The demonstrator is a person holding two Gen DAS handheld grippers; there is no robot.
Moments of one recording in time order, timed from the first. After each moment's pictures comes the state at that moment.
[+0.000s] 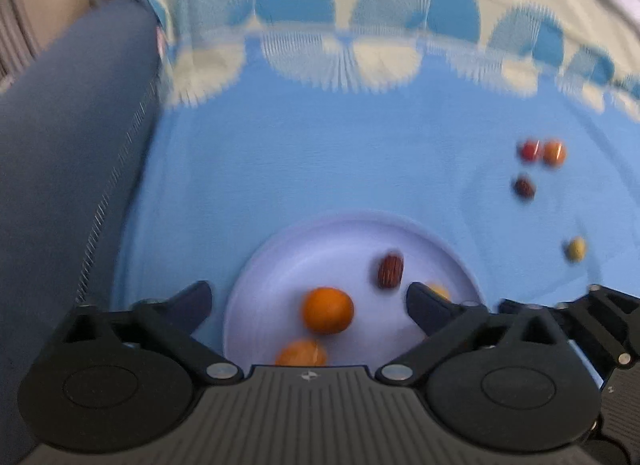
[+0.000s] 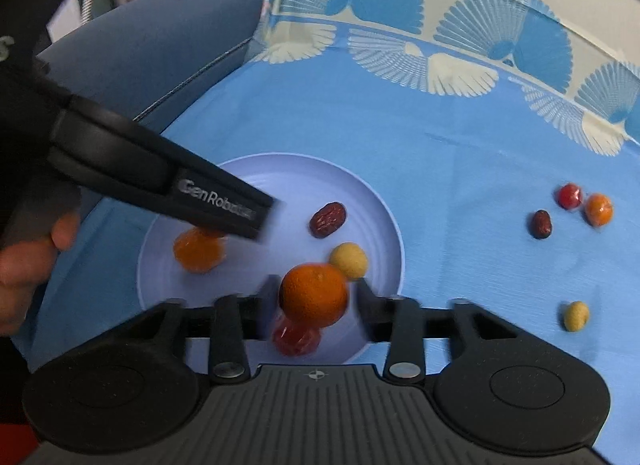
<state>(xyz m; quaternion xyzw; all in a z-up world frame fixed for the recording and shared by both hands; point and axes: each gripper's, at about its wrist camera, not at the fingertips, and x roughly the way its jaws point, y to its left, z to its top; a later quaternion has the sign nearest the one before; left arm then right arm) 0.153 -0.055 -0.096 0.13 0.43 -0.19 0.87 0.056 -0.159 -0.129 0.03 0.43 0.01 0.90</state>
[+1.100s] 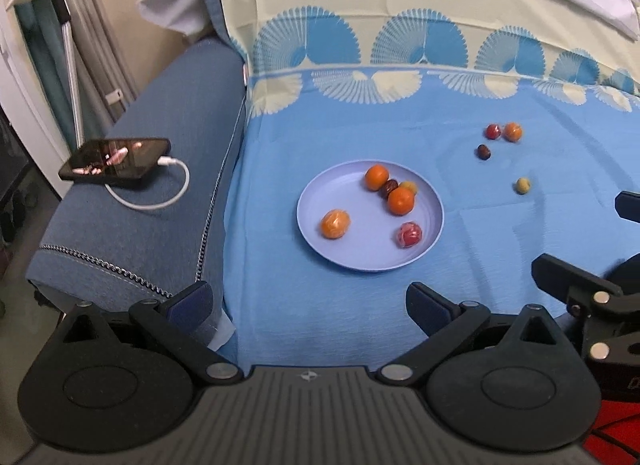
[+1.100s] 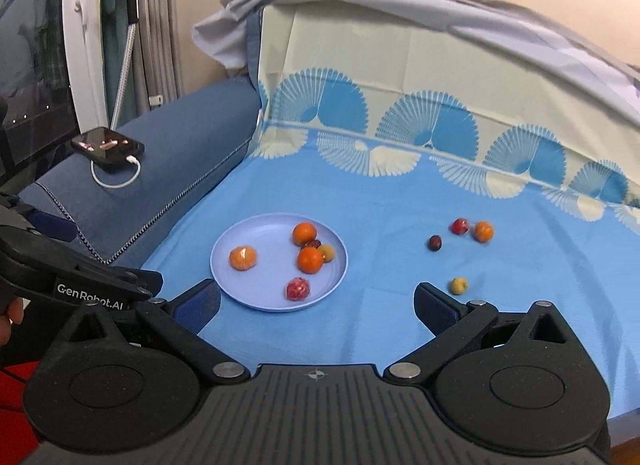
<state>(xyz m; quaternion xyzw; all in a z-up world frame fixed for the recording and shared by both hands) -0.061 0.016 -0.008 0.16 0.39 -0.13 0.90 -0.153 -0.139 -0.010 0.02 0.30 -0.04 0.95</state>
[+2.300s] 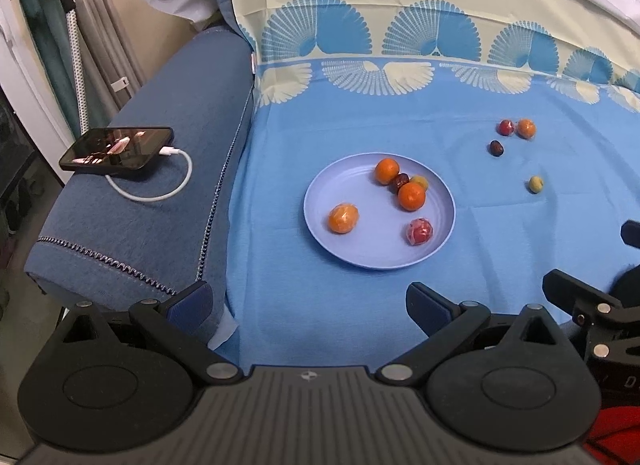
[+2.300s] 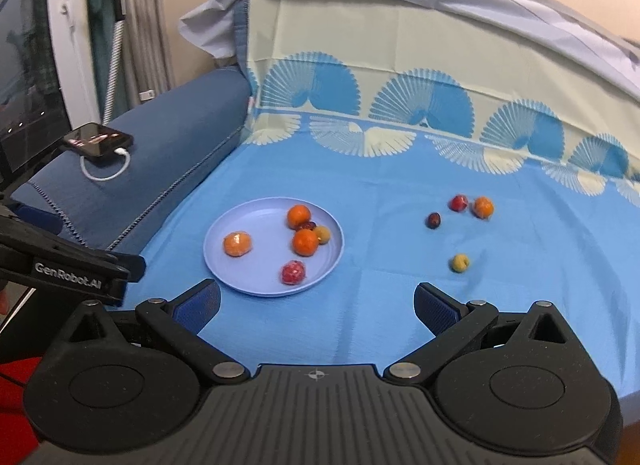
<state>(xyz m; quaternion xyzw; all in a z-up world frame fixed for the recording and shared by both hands) -0.041 0.014 -0.019 0.16 0.41 -0.11 0.89 -0.147 -0.150 -0.030 0.05 0.32 -0.05 0.94</state>
